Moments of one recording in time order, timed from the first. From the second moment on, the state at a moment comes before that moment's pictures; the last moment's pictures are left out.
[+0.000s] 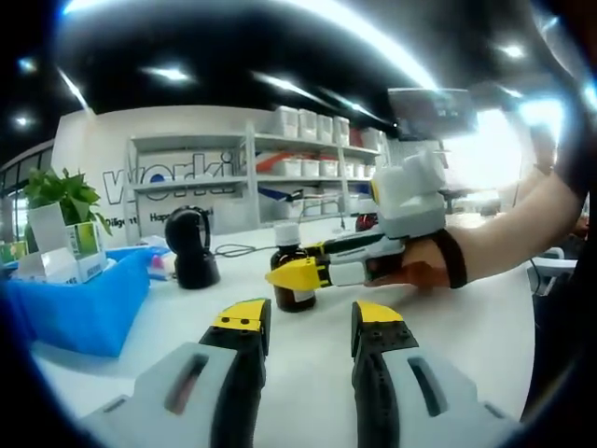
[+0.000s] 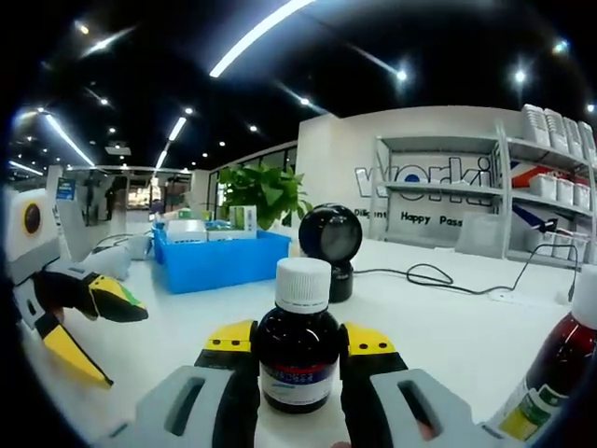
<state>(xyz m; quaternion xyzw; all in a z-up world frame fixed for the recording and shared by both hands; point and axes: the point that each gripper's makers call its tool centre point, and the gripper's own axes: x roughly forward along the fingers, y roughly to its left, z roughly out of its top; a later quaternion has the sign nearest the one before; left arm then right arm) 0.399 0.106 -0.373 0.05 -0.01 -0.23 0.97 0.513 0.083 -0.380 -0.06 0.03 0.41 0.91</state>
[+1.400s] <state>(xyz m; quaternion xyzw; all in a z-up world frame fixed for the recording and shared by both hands) 0.405 0.115 -0.378 0.06 0.01 -0.19 0.98 0.508 0.072 -0.345 -0.08 0.02 0.42 0.90</state>
